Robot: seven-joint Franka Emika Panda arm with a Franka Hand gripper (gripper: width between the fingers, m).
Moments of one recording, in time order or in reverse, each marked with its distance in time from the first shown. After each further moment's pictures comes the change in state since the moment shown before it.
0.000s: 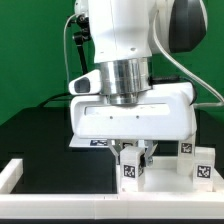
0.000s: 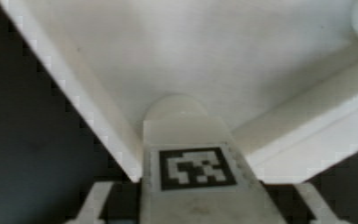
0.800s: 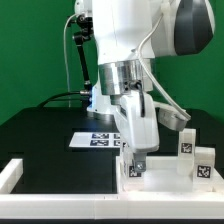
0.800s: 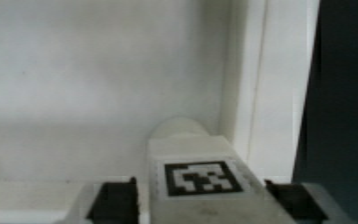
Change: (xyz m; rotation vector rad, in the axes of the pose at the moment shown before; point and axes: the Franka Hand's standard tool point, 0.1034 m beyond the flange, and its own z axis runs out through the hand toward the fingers) arm -0.002 -0.003 0.002 0.036 0.014 0.725
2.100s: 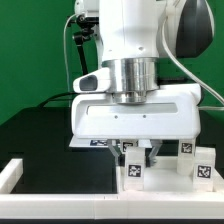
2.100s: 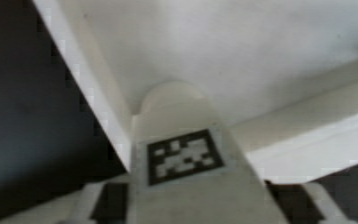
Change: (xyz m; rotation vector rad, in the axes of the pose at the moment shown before) arm 0.006 -0.001 -0.002 -0.019 0.058 -1.041
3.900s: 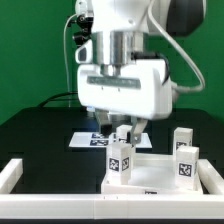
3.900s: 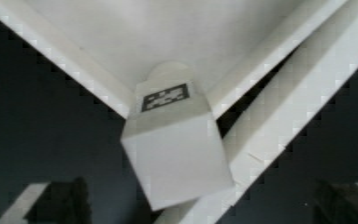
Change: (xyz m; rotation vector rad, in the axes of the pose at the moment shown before) arm -0.002 0.023 -0.056 -0.056 0.009 0.545
